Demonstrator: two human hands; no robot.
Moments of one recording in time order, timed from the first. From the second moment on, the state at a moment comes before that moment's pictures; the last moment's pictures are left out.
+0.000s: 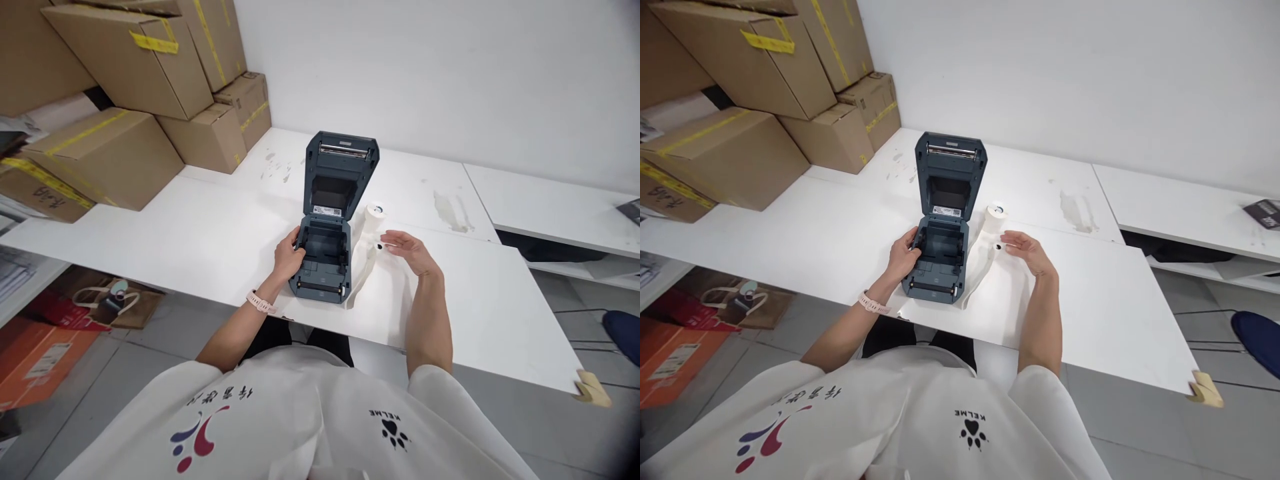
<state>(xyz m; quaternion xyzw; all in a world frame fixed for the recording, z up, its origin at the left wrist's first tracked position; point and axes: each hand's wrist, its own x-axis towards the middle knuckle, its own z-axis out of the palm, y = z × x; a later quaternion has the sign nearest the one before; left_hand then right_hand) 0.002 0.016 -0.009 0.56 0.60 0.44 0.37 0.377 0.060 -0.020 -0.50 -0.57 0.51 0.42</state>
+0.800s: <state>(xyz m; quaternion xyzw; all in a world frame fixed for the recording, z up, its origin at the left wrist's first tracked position) 0.006 0.006 0.011 0.57 0.63 0.40 0.35 0.207 0.064 0.131 -0.40 -0.89 0.21 0.00</state>
